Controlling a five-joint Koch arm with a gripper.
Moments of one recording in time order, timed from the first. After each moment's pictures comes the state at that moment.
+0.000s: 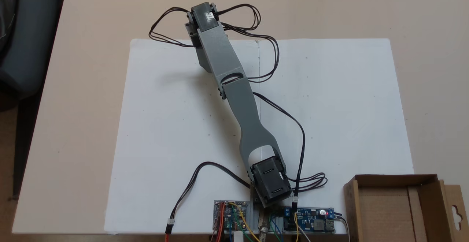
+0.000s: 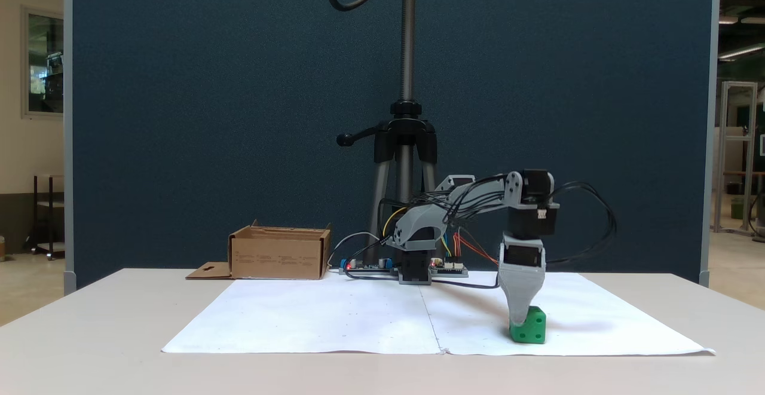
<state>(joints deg) -23.8 30.1 15.0 82.8 34.3</state>
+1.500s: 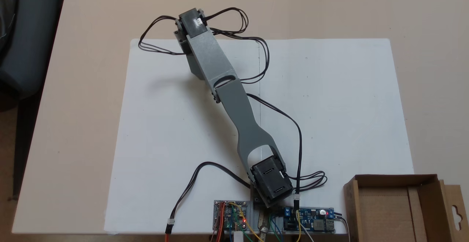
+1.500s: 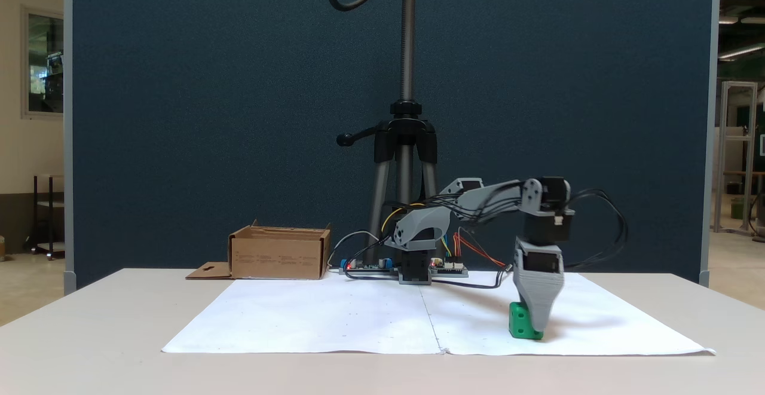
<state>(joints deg) -29.4 28.1 15.0 82.8 34.3</state>
